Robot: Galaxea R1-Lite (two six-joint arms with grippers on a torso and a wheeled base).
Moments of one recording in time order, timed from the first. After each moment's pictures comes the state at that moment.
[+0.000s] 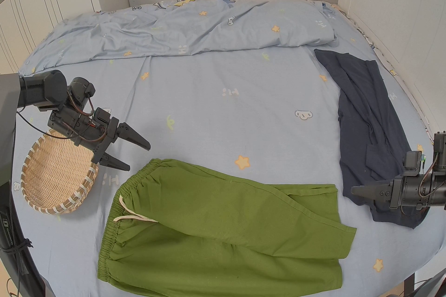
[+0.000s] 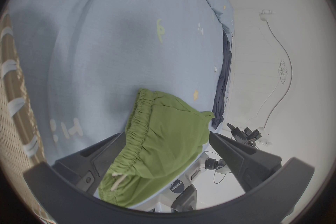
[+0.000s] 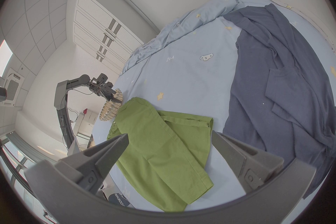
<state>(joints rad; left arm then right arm) 0.03 2.14 -1.78 0.91 -0.81 -0.11 0.02 1.43 -0.42 -0.41 0.68 0.14</state>
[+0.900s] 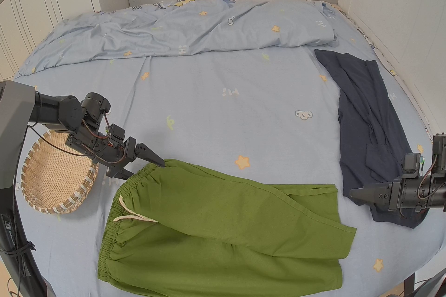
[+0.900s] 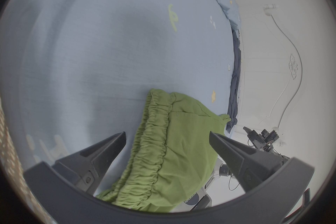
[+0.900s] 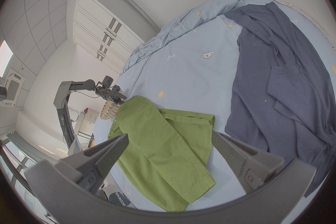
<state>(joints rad) -0.04 2.15 -1.52 0.56 -0.72 -0.18 0.03 1.44 -0.41 -0.41 0.68 0.14</state>
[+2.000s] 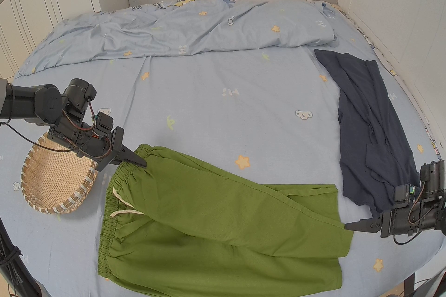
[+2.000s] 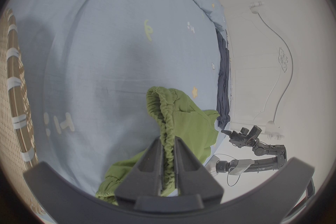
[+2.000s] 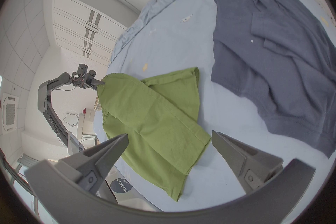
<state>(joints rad) -0.04 1.97 -1.43 0.56 -0.73 -0.17 0.00 1.53 -0.26 -0.42 0.69 0.13</state>
